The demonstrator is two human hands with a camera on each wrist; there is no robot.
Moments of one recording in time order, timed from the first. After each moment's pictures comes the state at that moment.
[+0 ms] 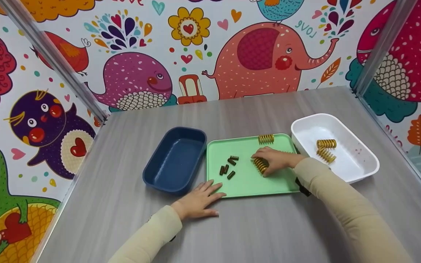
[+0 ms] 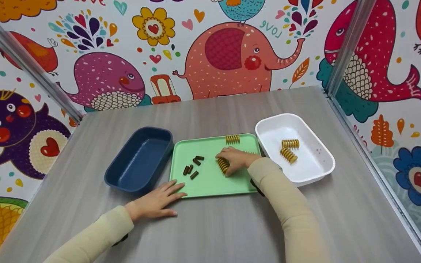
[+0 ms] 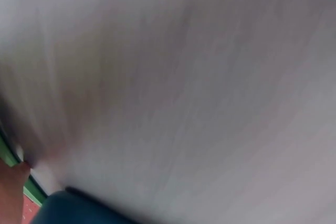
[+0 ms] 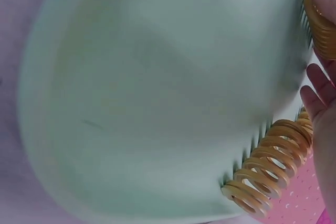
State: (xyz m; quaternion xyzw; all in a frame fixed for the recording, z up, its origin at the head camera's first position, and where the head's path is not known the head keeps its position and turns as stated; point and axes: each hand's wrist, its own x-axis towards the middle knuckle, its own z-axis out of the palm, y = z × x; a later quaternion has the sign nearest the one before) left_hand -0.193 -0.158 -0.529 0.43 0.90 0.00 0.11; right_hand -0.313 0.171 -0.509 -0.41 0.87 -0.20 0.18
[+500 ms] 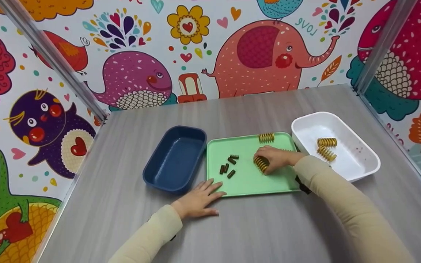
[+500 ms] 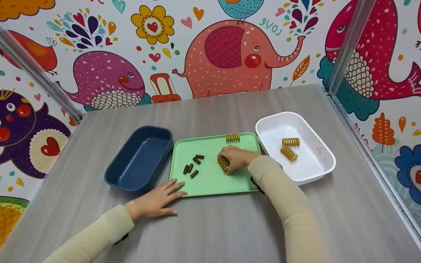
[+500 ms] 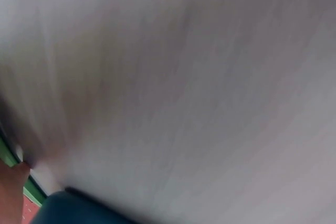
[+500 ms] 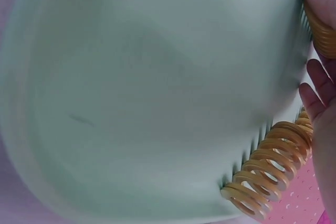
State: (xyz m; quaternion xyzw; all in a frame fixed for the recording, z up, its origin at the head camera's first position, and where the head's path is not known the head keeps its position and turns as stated) left_hand -0.193 -0.159 -0.531 0.43 0.90 0.00 0.11; right_hand -0.317 0.171 -0.512 -0.42 0.87 -0.18 0.18
